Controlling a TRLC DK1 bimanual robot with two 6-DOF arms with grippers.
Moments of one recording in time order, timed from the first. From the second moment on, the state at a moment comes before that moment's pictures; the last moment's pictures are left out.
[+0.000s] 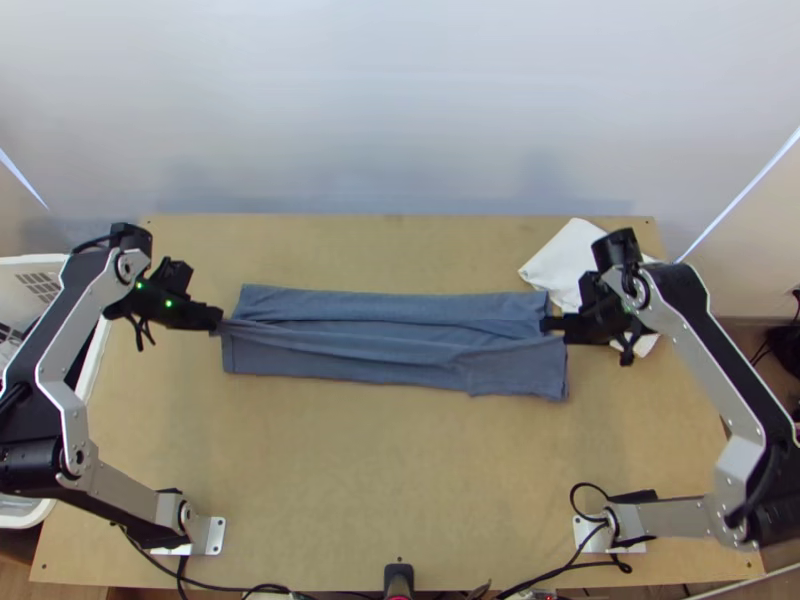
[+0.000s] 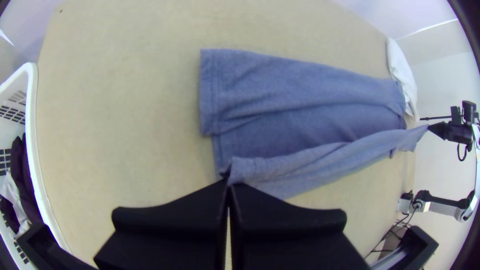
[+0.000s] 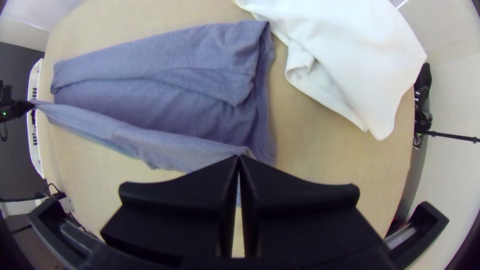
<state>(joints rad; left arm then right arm) 0.19 1.65 1.36 -1.06 0.30 0.29 0.17 1.48 1.30 -1.14 -0.08 0.16</state>
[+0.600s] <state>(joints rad) 0.13 1.81 1.61 -1.08 0.30 0.23 0.14 1.74 1.51 -1.05 -0.06 0.16</state>
